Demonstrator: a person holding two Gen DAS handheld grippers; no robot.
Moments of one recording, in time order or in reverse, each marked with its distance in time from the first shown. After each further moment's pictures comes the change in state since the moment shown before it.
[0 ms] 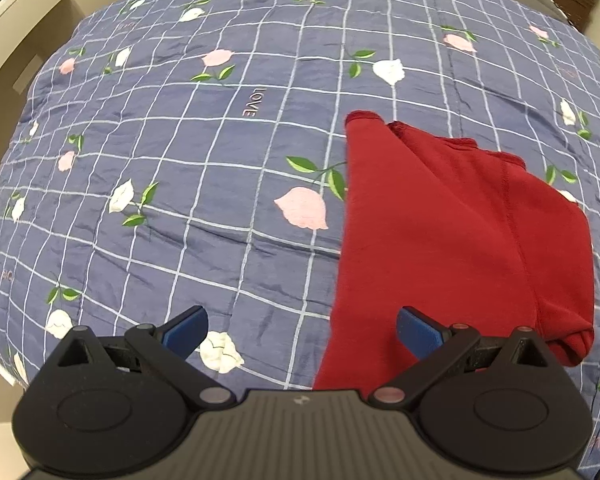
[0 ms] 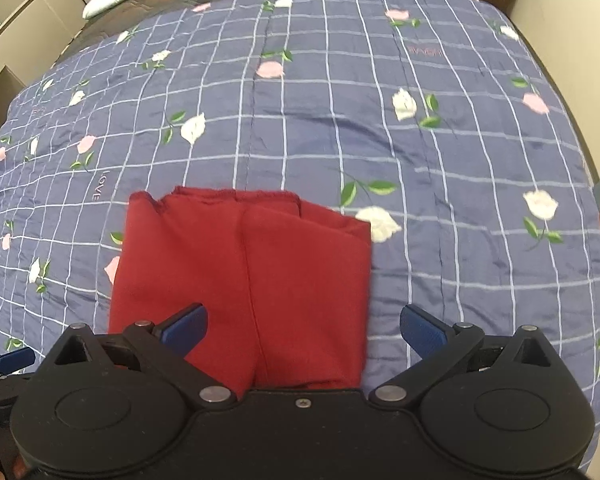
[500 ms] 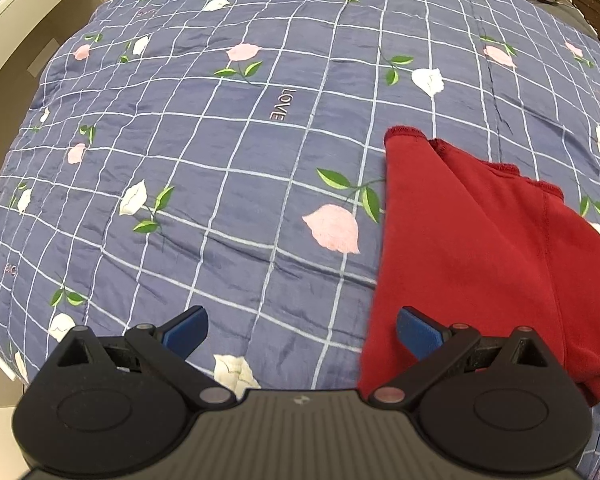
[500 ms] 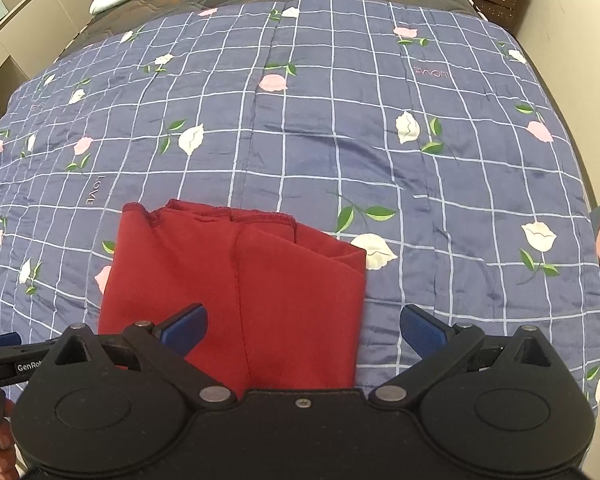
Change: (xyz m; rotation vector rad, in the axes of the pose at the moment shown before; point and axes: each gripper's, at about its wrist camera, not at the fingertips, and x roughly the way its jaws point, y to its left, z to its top) left arm 0.023 0.018 0.023 -0.050 0.010 0.028; right arm 0.009 -0.001 0.017 -0.043 -0.019 -0.019
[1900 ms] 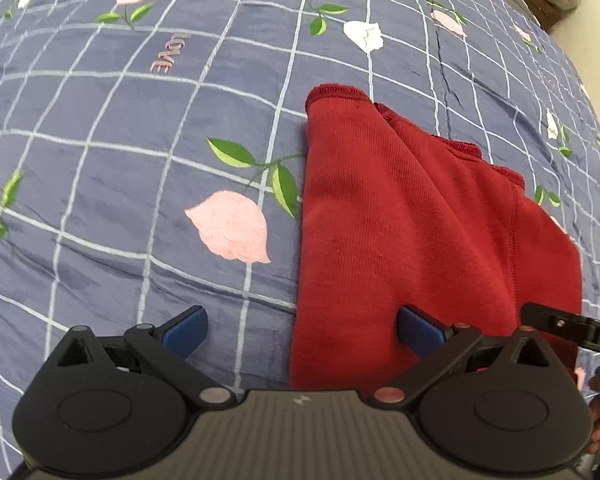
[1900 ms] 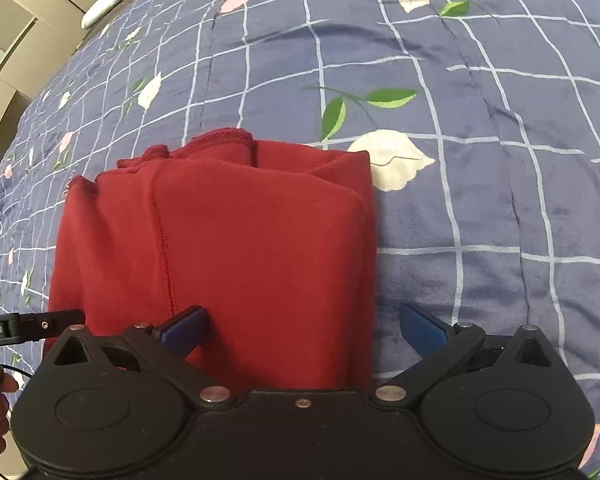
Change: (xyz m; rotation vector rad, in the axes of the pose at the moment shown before) left arm 0.091 -0.005 0.017 0.020 0.100 -0.365; right arm 0.139 -0.052 -0.046 0.156 0.072 0.226
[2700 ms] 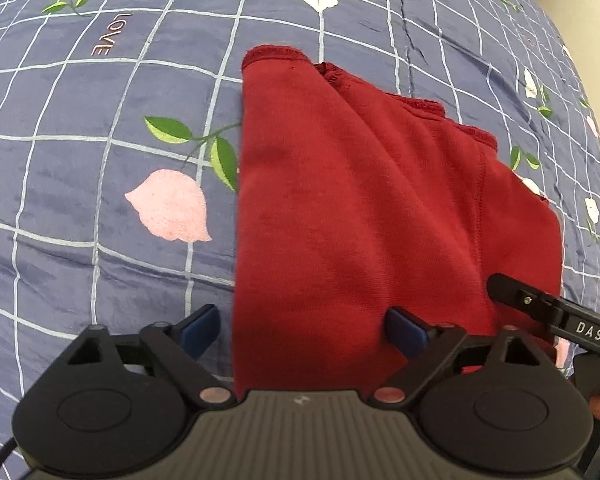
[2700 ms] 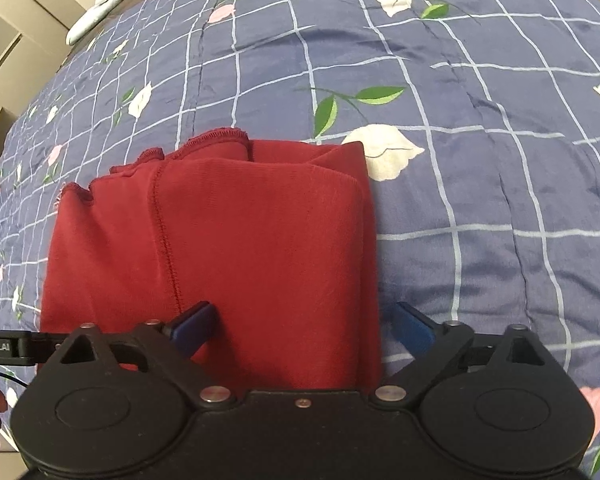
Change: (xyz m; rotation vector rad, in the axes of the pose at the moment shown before) left arm 0.010 -0.031 0.005 0.064 0.114 -0.033; right arm -0.006 0.006 -0.014 0.050 -0.055 -0.038
